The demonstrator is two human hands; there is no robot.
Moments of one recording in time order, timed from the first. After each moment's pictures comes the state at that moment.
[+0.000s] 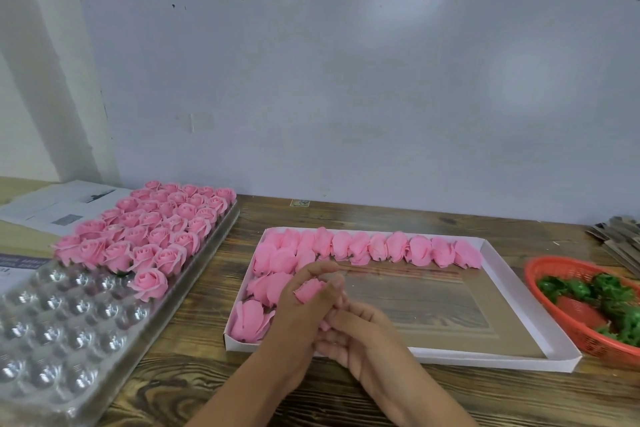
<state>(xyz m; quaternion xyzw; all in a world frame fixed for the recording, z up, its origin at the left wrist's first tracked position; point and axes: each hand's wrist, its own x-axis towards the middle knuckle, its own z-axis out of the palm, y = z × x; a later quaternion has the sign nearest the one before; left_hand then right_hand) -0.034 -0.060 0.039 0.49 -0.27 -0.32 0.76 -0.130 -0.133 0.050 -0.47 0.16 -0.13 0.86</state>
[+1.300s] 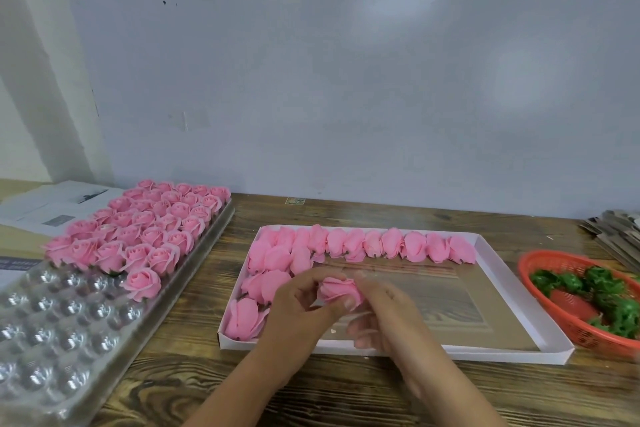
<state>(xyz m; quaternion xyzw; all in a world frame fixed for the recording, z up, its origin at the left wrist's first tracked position) -0.030 -0.059 0.032 0.56 -0.42 -0.19 0.69 -0.140 -0.162 0.053 -0.60 0.27 -0.21 0.73</state>
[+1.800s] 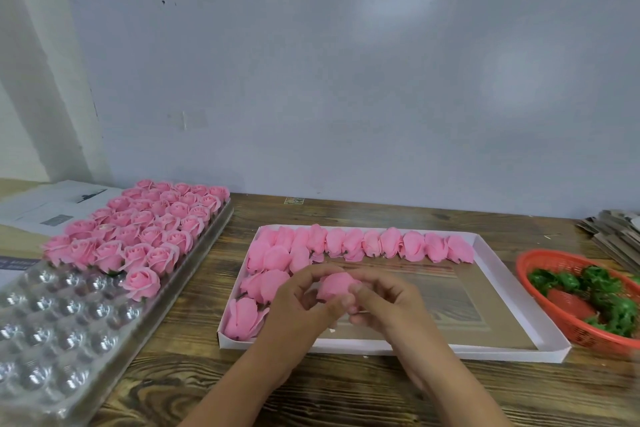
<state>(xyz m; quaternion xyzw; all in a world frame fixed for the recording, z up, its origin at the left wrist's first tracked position) -0.029 -0.059 0.032 0.57 -0.39 -0.24 0.68 -0.145 -0.169 0.053 -0.63 0.20 -0.26 0.71</state>
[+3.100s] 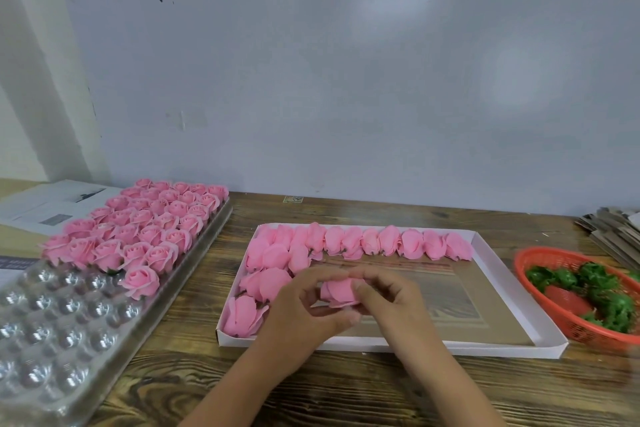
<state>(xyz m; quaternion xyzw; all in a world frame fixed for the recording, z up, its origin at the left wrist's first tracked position) -0.029 -0.058 0.030 0.58 -0.45 -0.20 0.65 -0.143 -0.173 0.046 -0.70 0.17 -0.31 0.62</state>
